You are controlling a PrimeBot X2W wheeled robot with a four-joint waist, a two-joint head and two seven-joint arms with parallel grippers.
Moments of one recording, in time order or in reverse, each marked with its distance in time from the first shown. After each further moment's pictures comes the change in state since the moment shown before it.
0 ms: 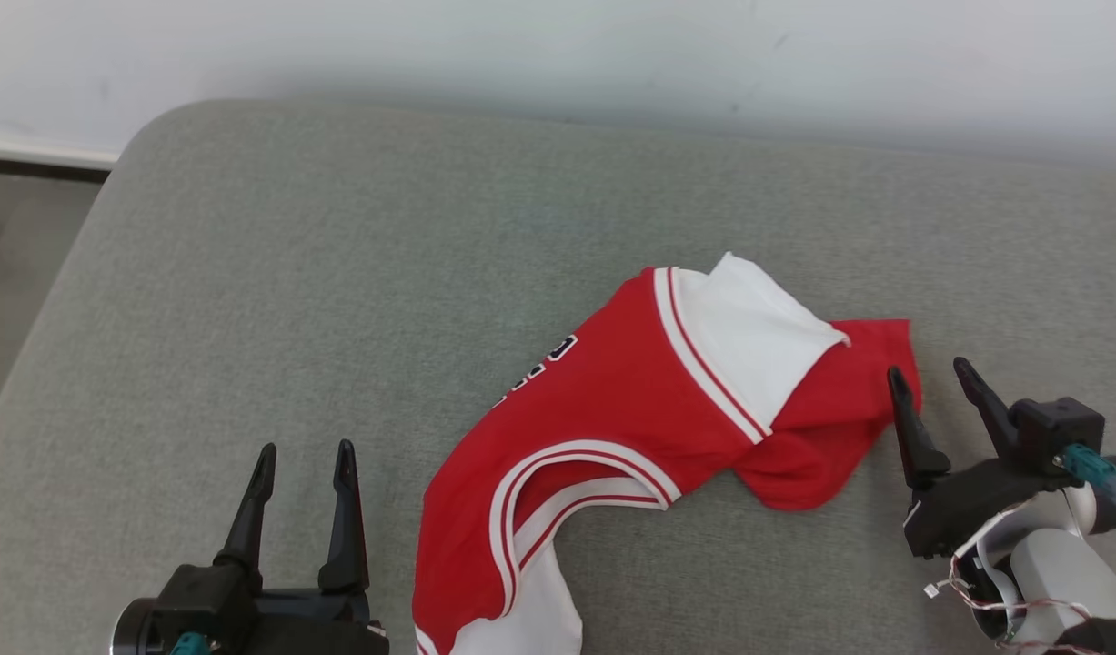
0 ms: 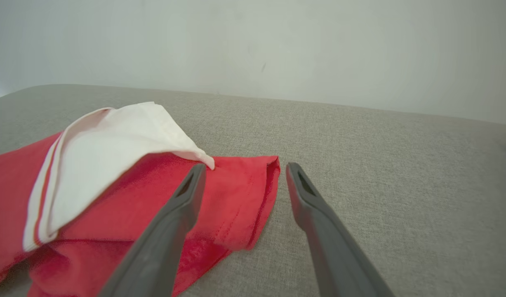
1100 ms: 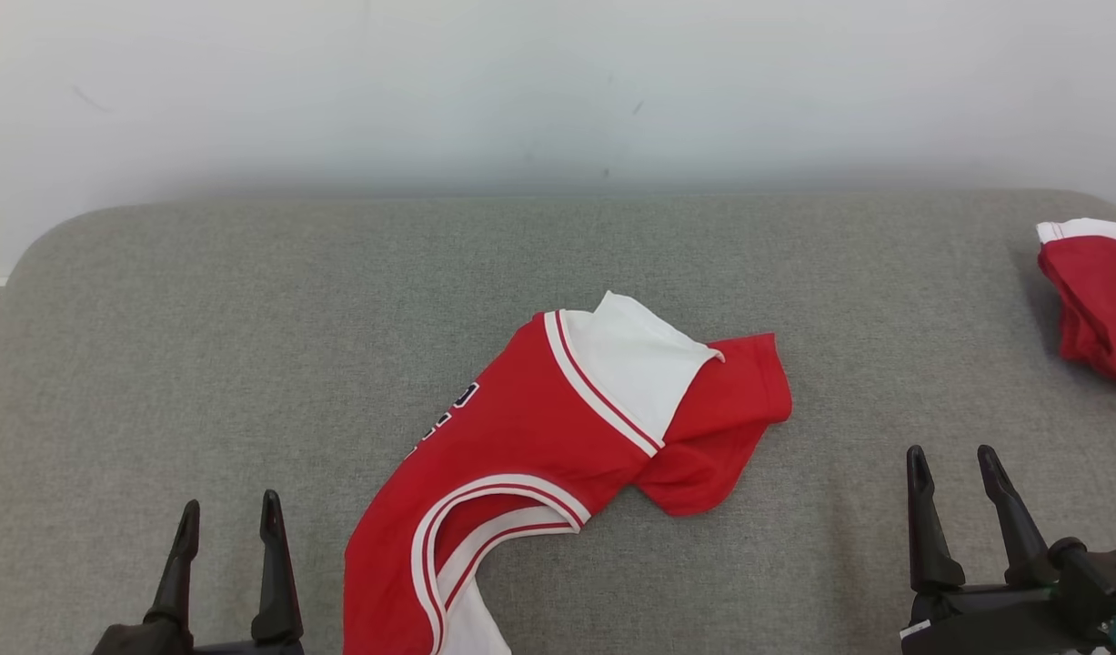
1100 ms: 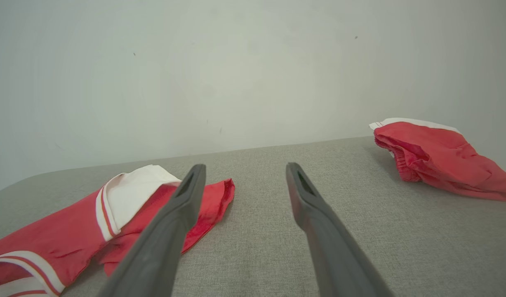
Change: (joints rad) left arm 0.098 0.030 0.087 -0.046 0.006 0.026 0.000; right arm 0.393 0.186 -0.219 -0.479 -0.092 0.000 -0.015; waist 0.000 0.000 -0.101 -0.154
